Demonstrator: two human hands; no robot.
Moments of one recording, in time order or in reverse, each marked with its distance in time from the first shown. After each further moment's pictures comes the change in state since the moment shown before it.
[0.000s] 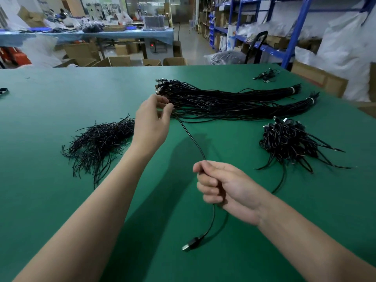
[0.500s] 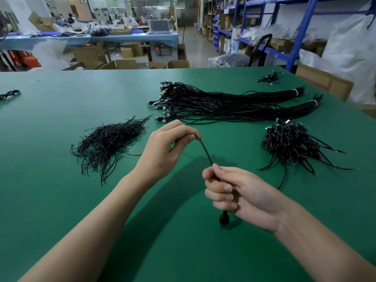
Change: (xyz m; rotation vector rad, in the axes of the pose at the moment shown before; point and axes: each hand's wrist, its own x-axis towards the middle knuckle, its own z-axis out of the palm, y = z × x) left_hand -0.058 0.006 -0.015 0.026 -0.183 0.549; right_hand -0.021 -0.005 -0.007 0.046 -0.136 0.041
